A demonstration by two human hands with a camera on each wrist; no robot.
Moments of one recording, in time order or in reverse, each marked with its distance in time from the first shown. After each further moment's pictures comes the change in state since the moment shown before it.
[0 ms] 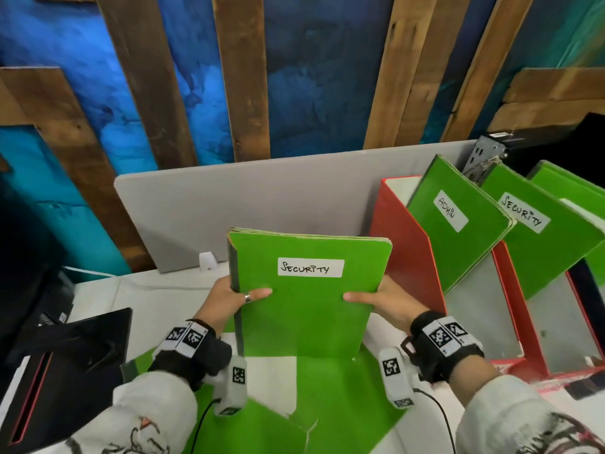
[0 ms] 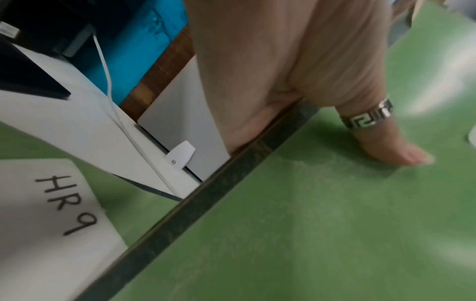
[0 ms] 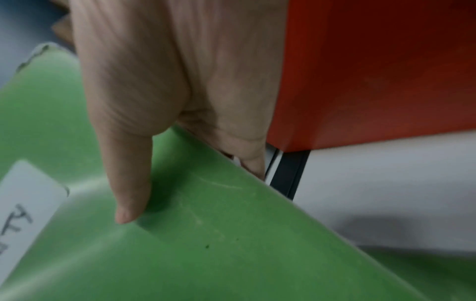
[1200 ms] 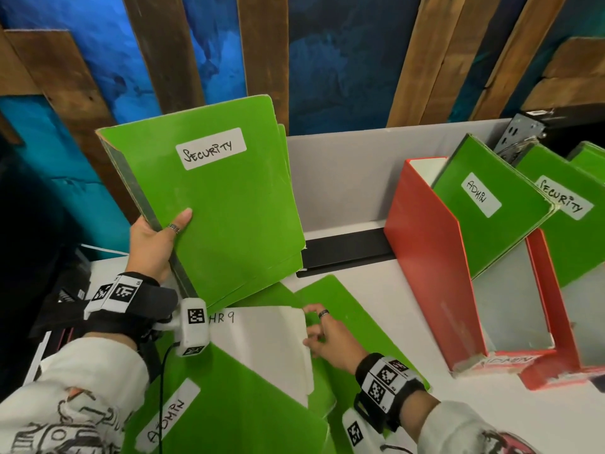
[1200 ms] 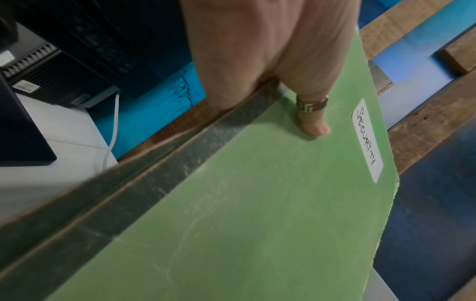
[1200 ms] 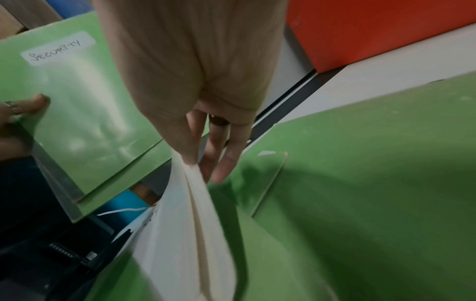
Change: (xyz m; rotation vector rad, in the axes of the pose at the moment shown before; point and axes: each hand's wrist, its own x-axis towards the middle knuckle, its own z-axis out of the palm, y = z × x) left_hand 0.009 0.057 -0.099 -0.144 0.471 0.340; right_hand 0.007 0.095 0.114 -0.512 -0.124 0.085
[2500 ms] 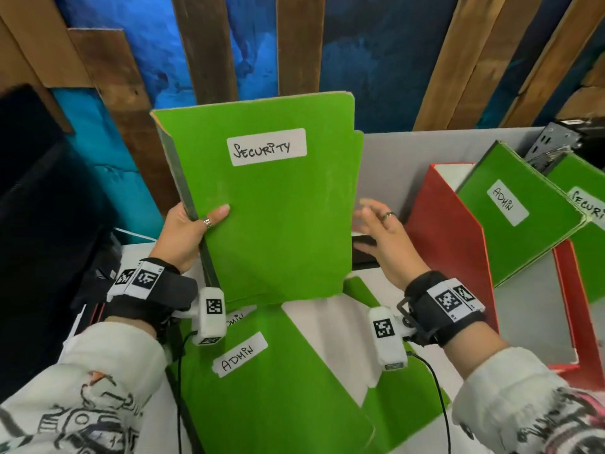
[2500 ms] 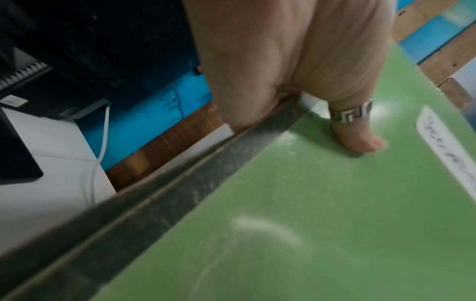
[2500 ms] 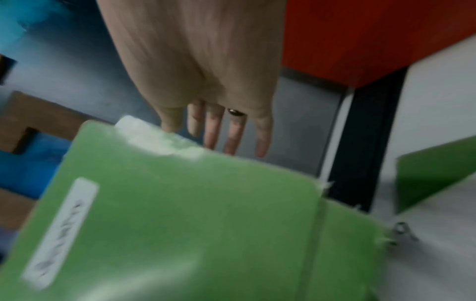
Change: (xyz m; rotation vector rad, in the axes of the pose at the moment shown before) left_hand -0.020 0.021 -0.001 -0.029 -0.233 -0.028; right_hand 0.008 -0.112 -0.105 0.569 0.352 -0.217
